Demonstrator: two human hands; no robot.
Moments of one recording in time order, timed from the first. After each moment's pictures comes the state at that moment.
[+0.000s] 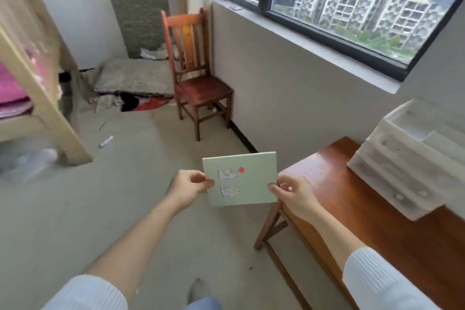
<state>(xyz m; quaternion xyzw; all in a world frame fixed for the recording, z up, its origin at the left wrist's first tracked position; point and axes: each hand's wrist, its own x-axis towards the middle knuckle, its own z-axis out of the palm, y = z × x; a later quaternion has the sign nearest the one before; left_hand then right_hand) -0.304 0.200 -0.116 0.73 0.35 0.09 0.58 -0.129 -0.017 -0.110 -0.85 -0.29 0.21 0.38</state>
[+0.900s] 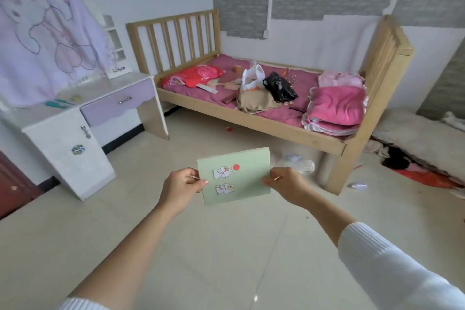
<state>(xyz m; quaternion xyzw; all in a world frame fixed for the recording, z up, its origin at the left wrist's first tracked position) -1.106 0.497 -0.045 0.49 0.70 0.41 0.32 -0.845 0.580 -0.057 -0.56 -0.71 0.37 0.22</state>
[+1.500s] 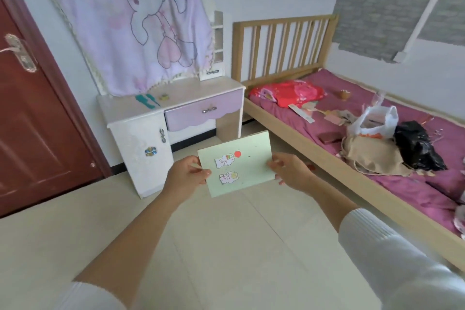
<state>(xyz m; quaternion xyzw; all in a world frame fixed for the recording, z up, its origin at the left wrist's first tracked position) -1.498 0.750 -0.037 0.31 0.74 0.54 0.27 -1.299 0.935 -0.028 -0.39 -0.81 0.42 0.13</state>
